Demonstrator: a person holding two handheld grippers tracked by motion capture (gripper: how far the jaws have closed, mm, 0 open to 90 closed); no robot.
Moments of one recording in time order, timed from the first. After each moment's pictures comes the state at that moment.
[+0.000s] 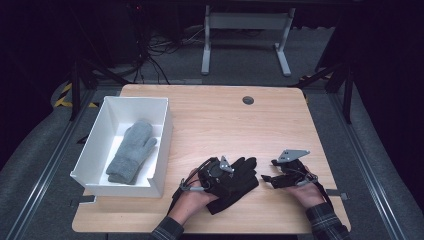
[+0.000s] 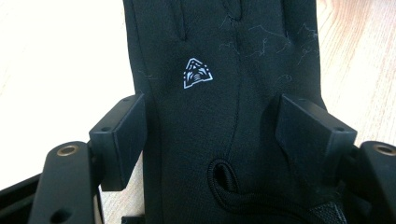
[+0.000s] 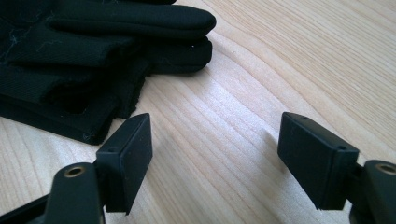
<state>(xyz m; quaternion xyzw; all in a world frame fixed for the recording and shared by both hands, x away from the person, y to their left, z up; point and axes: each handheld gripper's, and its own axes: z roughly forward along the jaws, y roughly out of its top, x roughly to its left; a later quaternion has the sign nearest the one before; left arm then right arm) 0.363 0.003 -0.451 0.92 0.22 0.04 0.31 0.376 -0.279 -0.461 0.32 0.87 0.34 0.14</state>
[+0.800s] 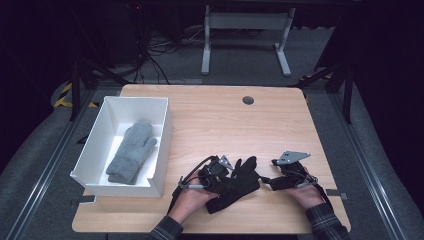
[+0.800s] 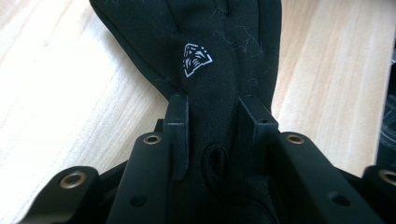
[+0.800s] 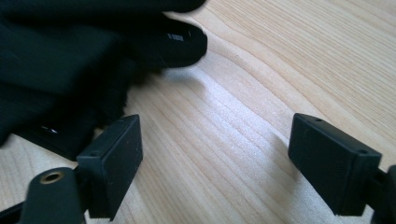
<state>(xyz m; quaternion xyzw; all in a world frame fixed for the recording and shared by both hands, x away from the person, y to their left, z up) 0.361 0.007 -0.430 0.92 0.23 -0.04 0.33 0.372 -0.279 -0.467 0.32 0.86 0.35 0.15</state>
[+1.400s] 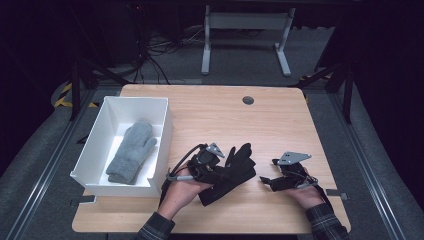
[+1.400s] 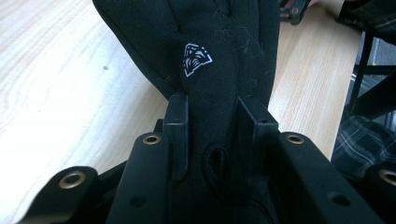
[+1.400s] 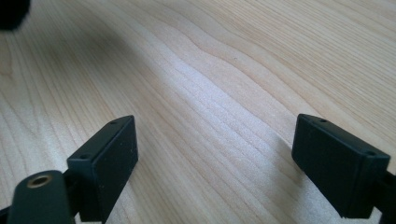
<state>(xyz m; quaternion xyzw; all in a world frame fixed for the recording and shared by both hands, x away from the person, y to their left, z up) 0.367 0.035 -0.382 0.90 0.25 -0.03 0.35 0.371 -0.280 -0.470 0.32 0.86 0.37 0.16</state>
